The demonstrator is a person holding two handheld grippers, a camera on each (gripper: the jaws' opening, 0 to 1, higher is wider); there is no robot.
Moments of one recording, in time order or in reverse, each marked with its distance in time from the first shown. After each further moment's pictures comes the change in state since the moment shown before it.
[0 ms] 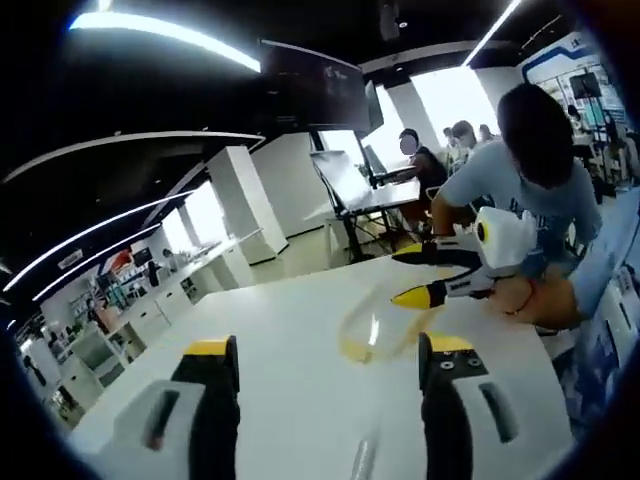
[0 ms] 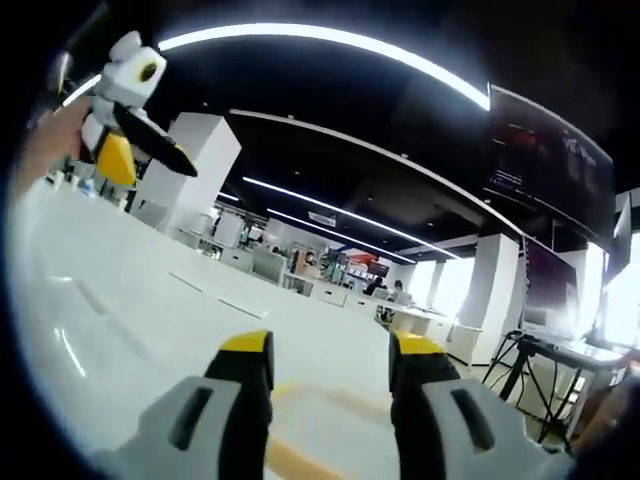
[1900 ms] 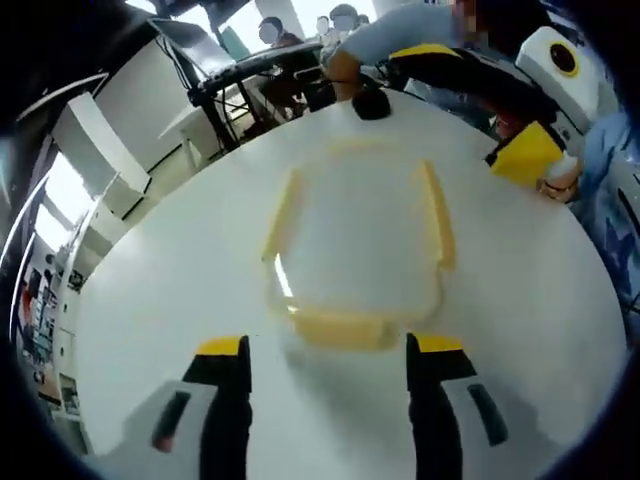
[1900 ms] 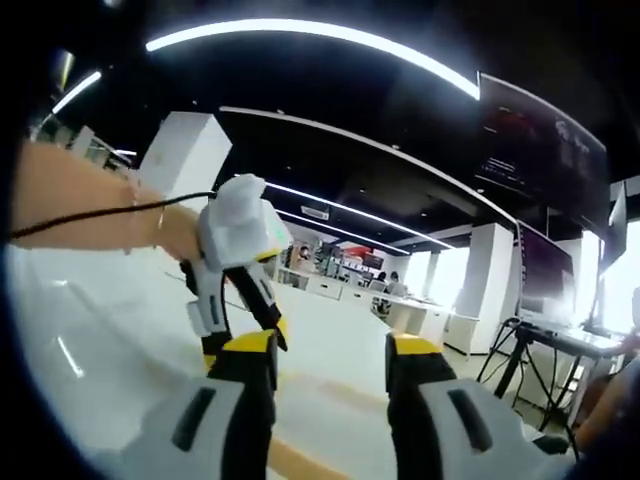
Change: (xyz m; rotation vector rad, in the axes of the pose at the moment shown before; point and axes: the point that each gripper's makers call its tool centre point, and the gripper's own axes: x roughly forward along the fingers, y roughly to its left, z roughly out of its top) left arm 0.194 -0.031 -0.124 0.242 0.464 -0.569; right arm 0.003 -0.003 -0.011 0.022 0.036 -0.016
